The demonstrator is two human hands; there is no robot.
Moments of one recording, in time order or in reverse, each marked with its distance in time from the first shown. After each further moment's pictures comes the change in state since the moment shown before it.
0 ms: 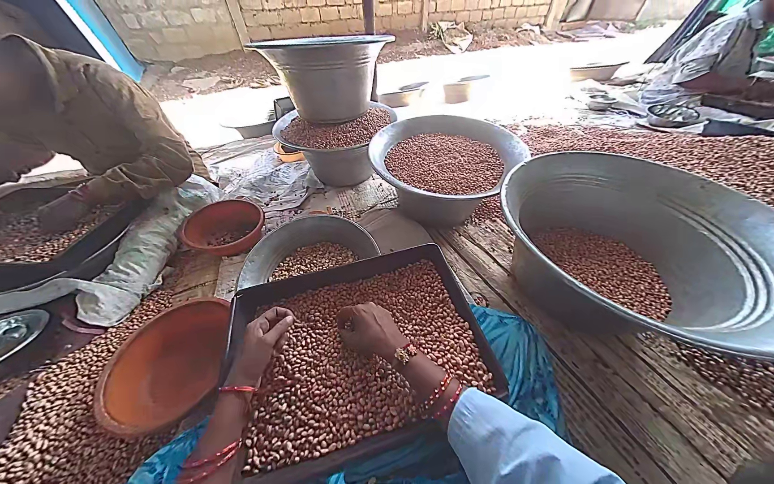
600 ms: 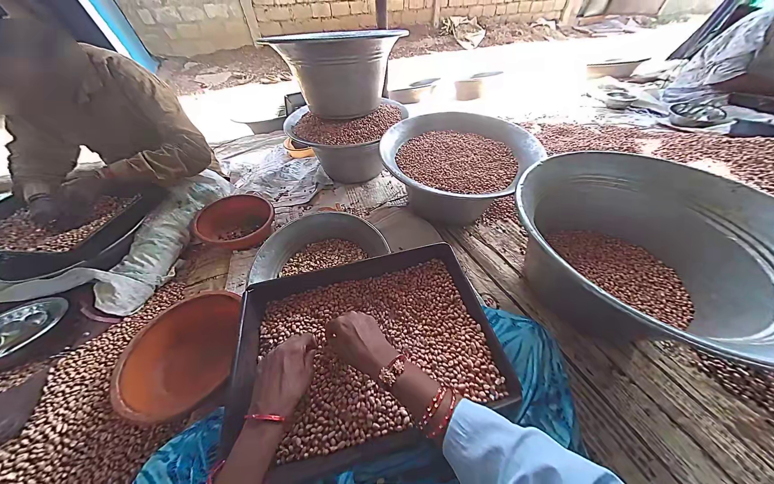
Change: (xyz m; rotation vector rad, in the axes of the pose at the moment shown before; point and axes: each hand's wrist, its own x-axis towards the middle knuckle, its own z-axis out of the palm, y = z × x) left_hand -0.043 0.021 0.024 0.879 -0.147 -0.047; right_hand 0.003 -0.044 0.018 -0.145 -0.063 -0.090
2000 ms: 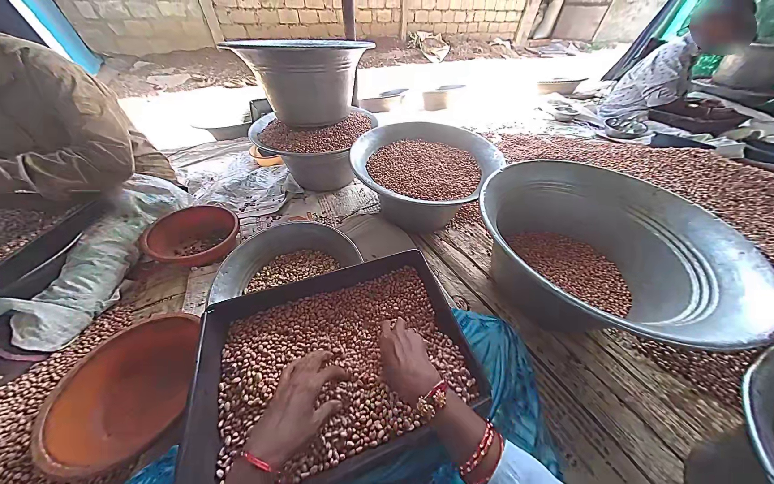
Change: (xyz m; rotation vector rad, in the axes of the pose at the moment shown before) left_hand -0.010 0.024 0.027 -0.146 -0.150 0.534; right_hand -0.087 0.022 -0.041 -0.092 -0.105 0.634
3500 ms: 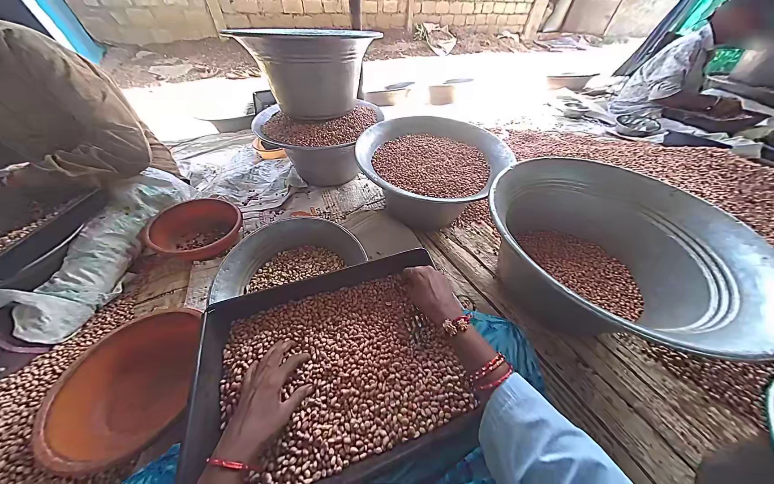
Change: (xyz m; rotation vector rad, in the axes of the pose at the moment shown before) left_hand -0.011 -0.054 0.005 -0.053 0.251 -0.146; right_hand 0.082 0.060 -0.054 0.047 0.334 -0.099
